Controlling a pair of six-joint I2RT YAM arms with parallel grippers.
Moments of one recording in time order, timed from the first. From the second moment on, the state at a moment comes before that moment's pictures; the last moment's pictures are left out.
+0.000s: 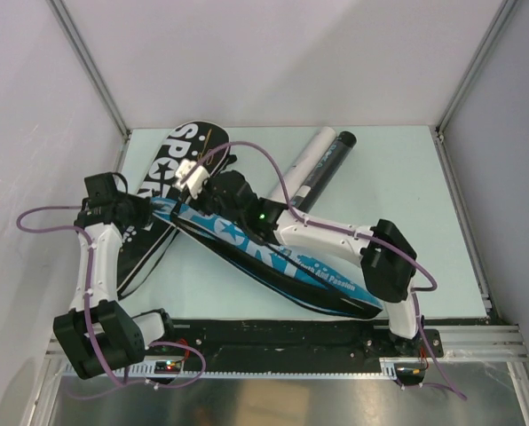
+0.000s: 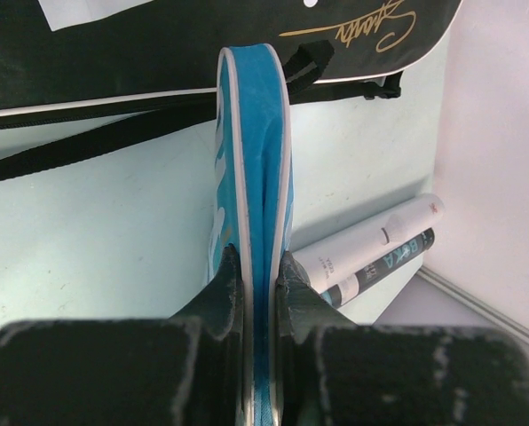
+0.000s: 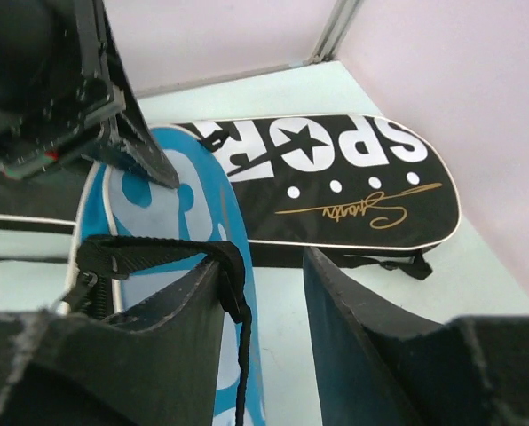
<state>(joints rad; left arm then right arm) 0.30 1.16 0.96 -0.67 0.24 -1.06 1.09 1.96 1.64 0.19 0.12 -0.32</state>
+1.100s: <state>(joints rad) 0.30 1.11 0.93 -0.68 0.25 -1.16 1.15 1.66 1.43 0.05 0.09 0.11</state>
